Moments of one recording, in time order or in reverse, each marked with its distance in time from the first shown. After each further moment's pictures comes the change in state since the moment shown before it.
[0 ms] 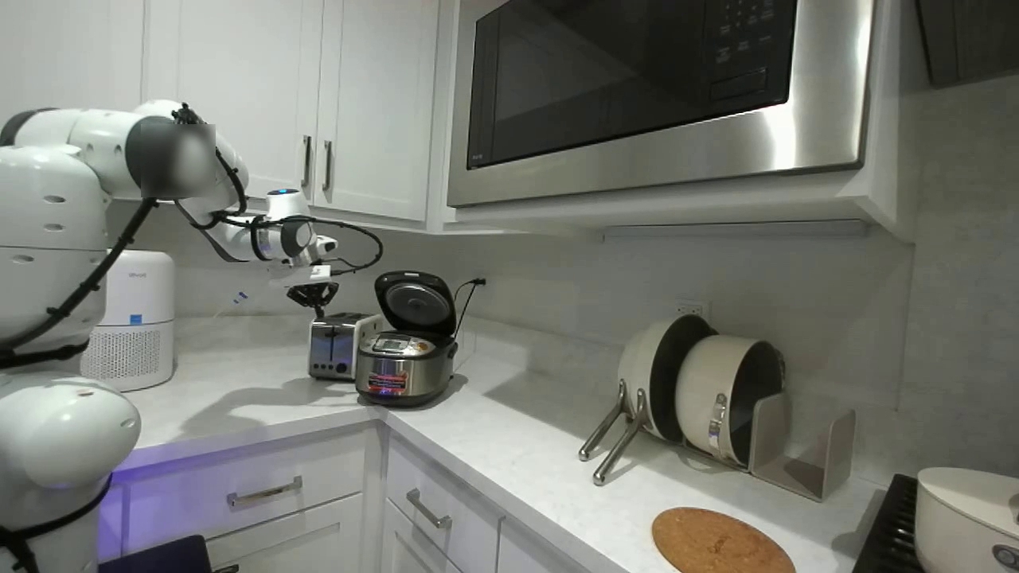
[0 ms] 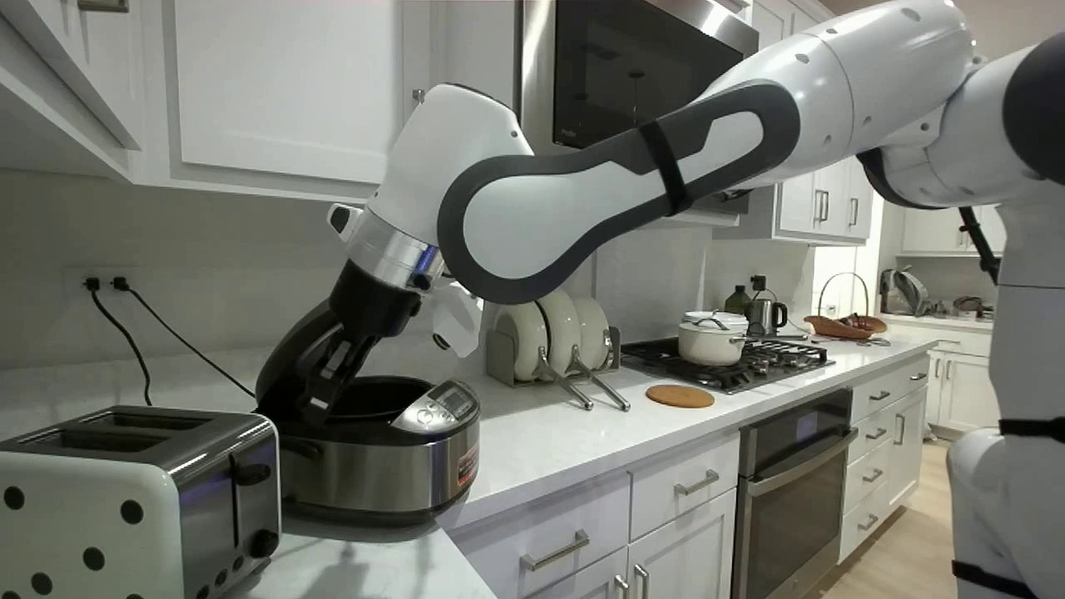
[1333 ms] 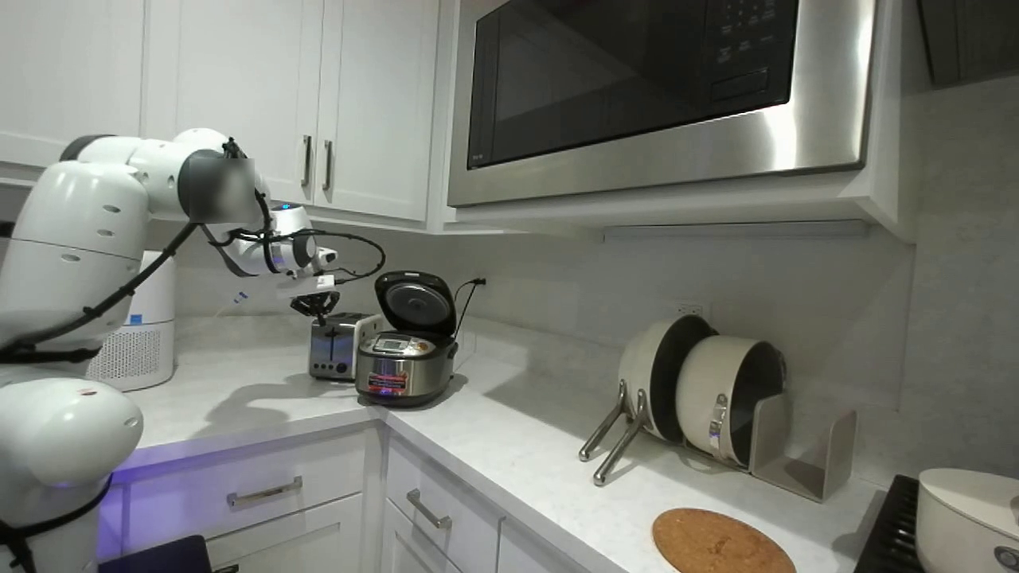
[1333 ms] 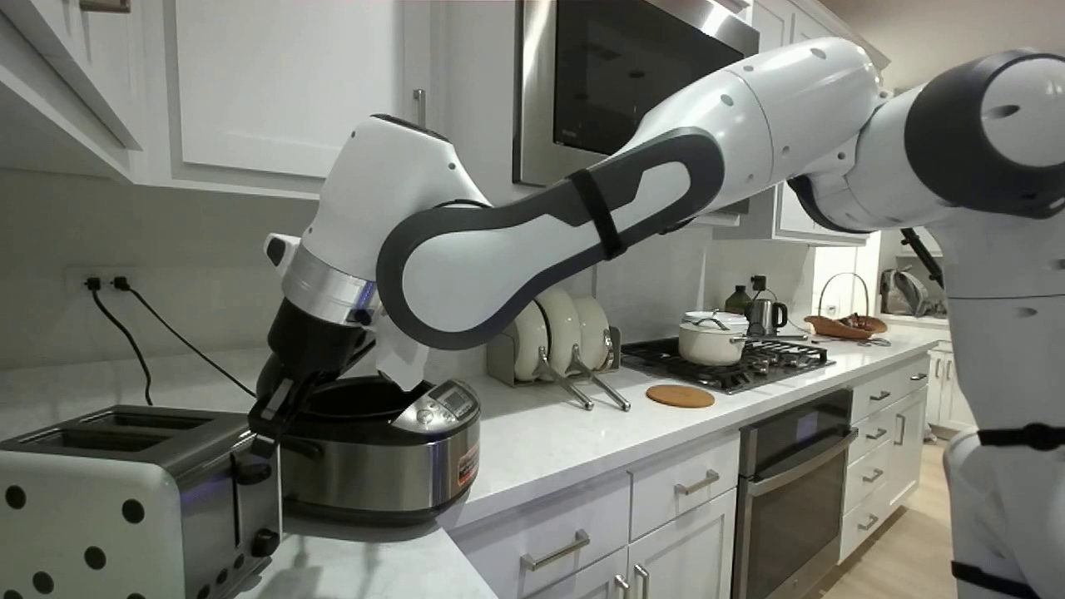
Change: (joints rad) arm 0.029 0.185 0.017 0.150 -0.160 -0.005 0.061
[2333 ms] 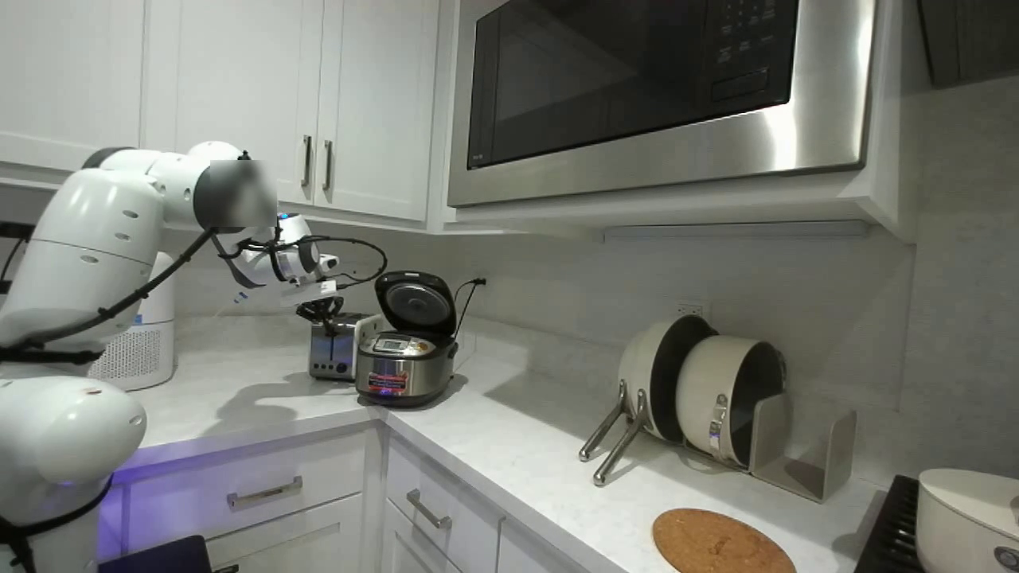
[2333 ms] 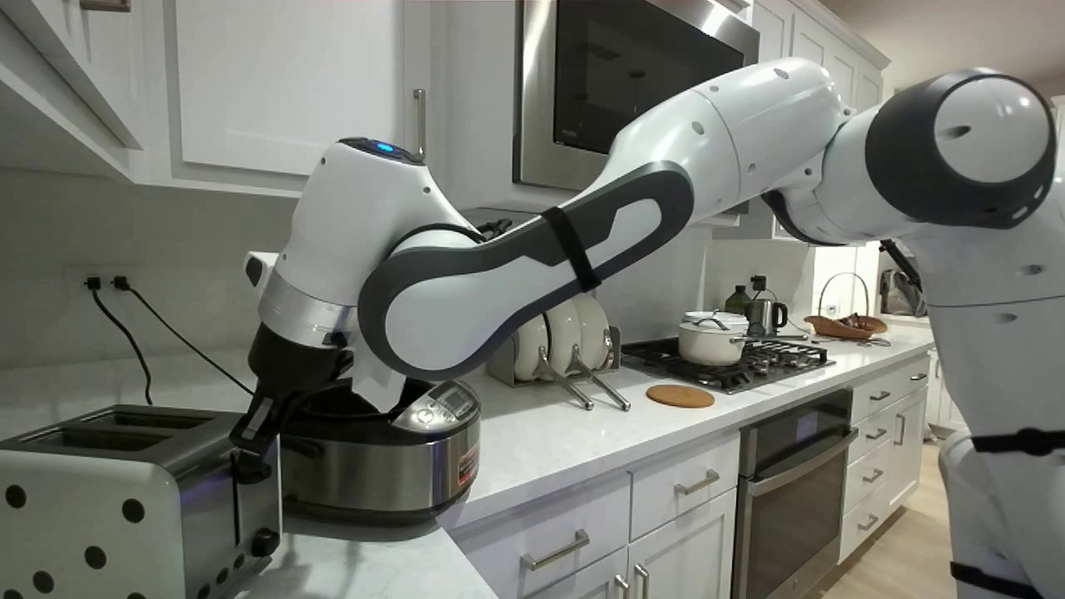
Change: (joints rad) arm 0.039 0.079 -0.033 0.061 -0.142 0.004 0.103
